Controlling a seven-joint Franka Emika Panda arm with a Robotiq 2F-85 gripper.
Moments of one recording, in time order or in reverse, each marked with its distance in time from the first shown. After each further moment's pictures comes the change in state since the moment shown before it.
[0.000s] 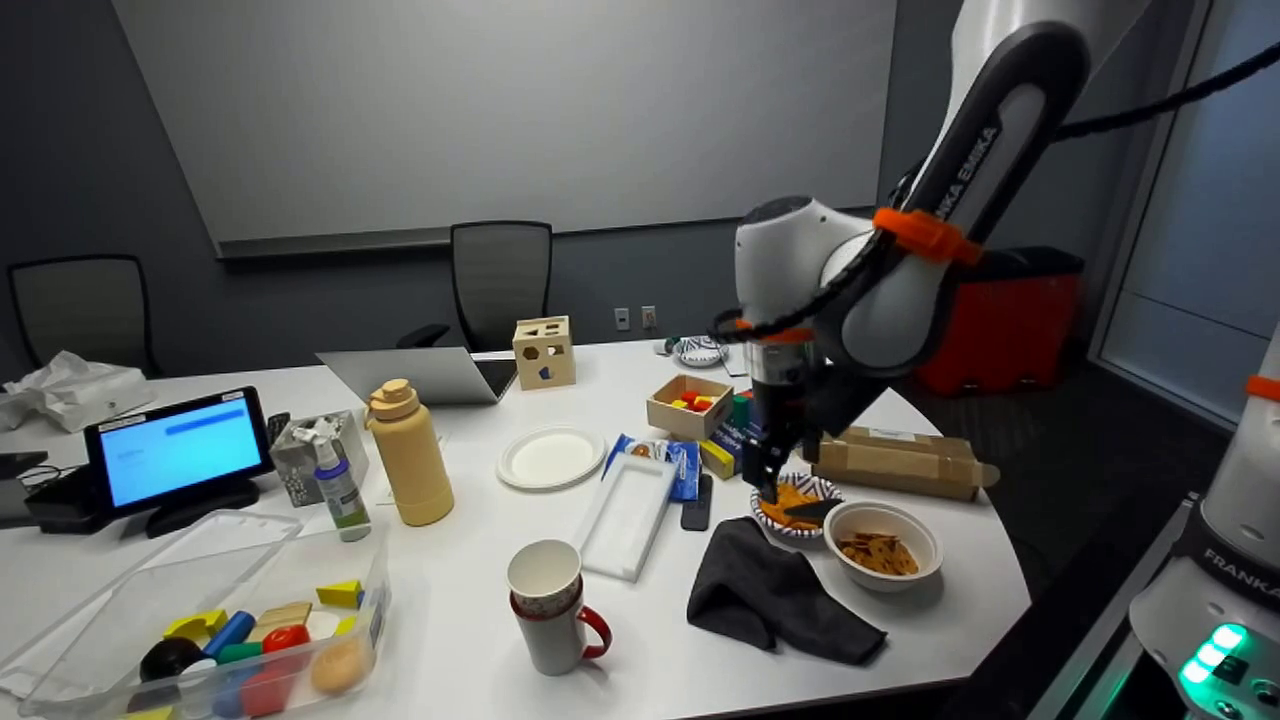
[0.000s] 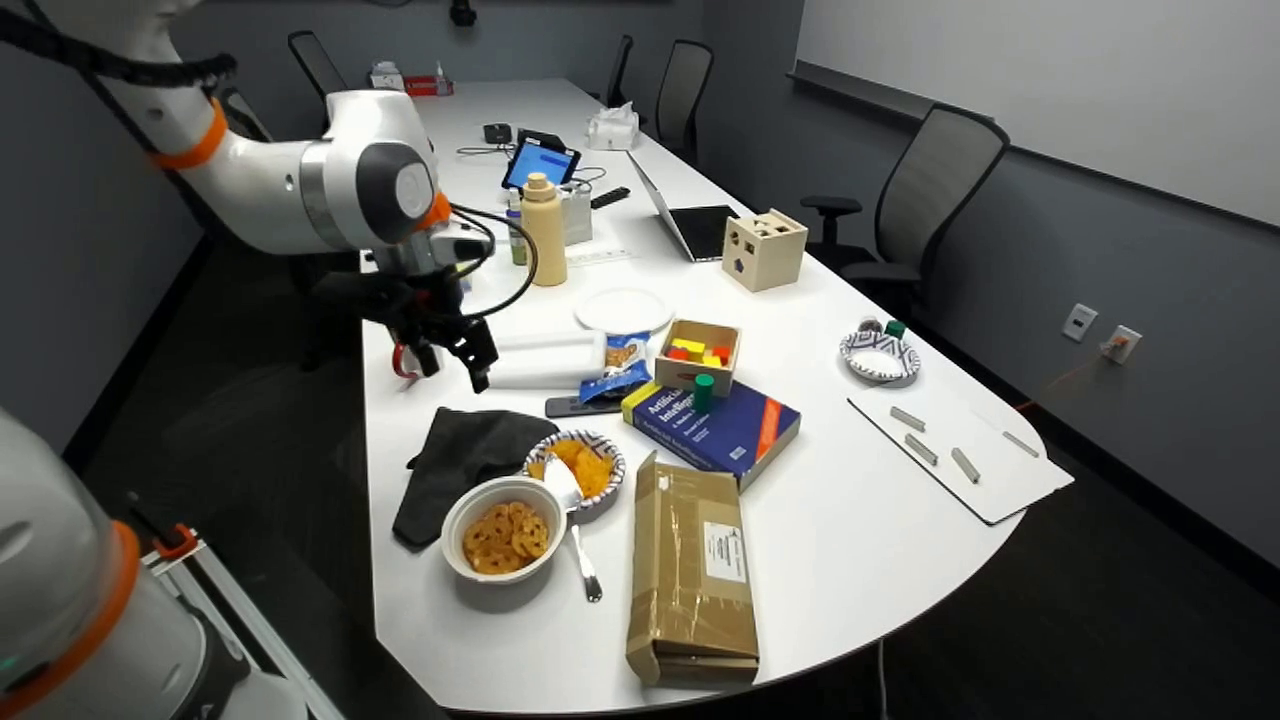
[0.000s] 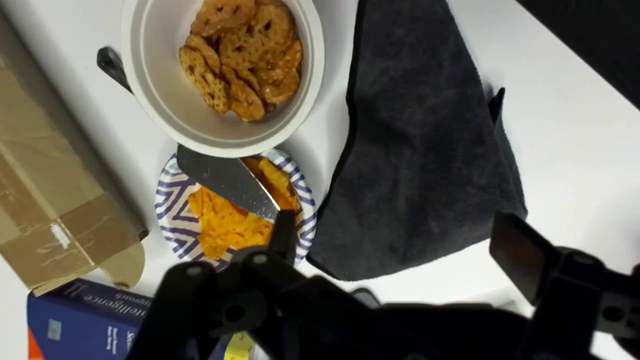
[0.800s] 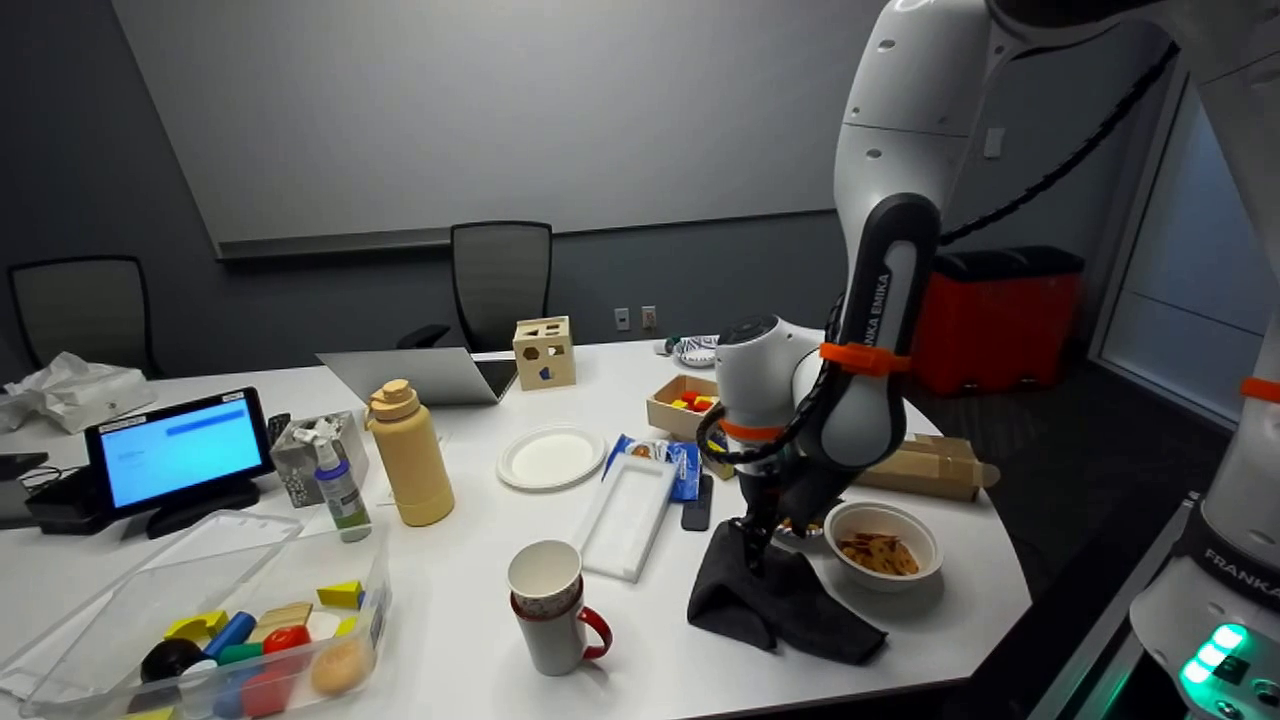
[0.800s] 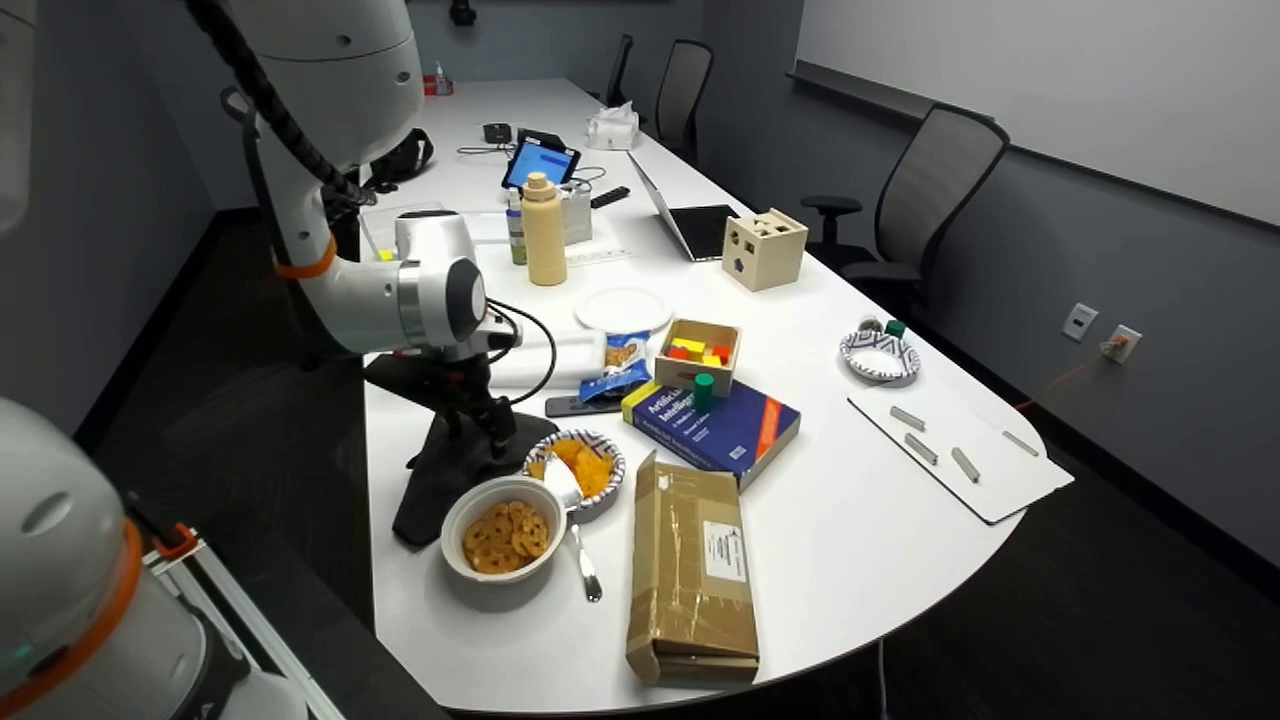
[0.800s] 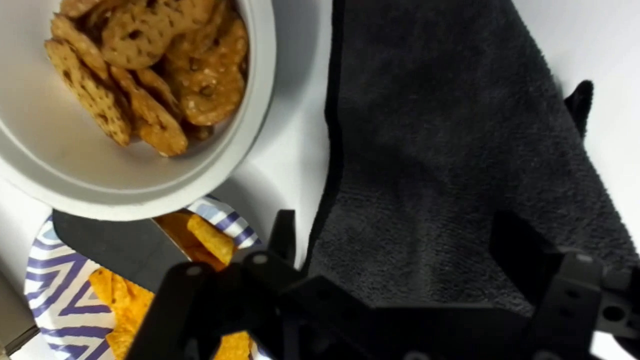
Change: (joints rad) arm 0.107 0.450 -0.172 0.186 -0.211 0.192 0.197
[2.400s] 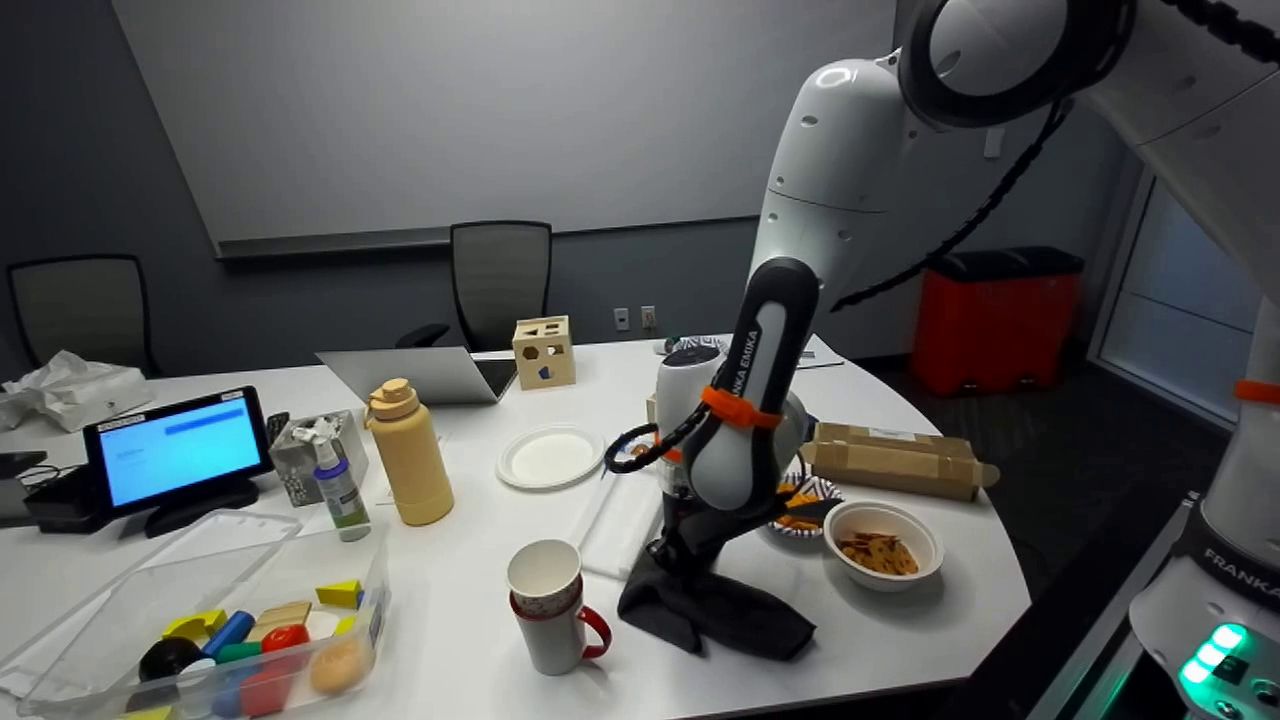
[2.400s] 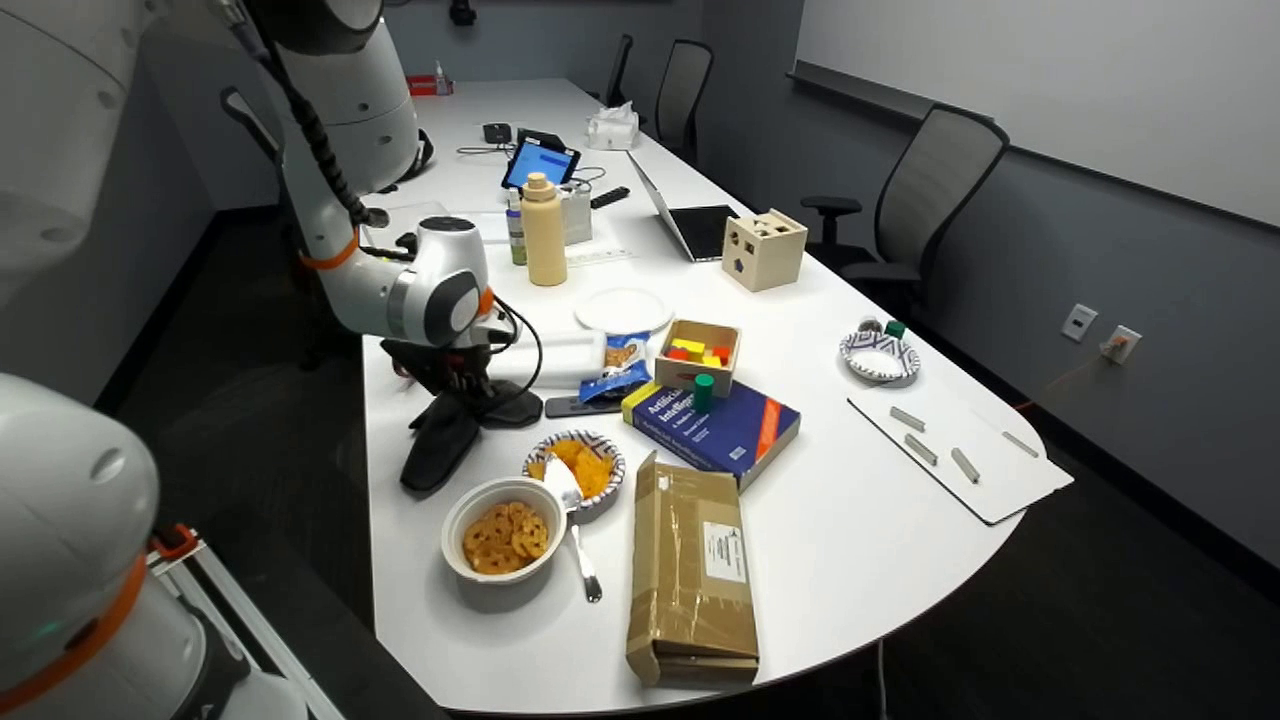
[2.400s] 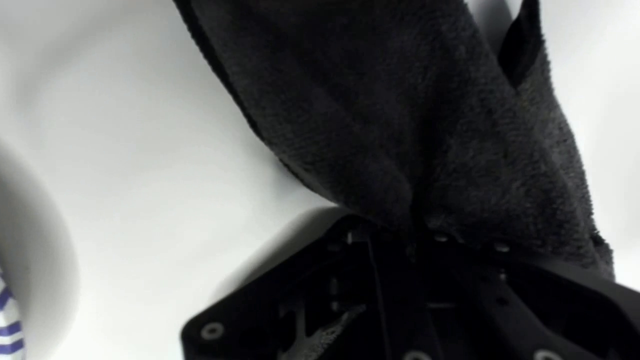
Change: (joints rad) arm 0.176 0.227 -0.028 0.282 0.499 0.103 -0.169
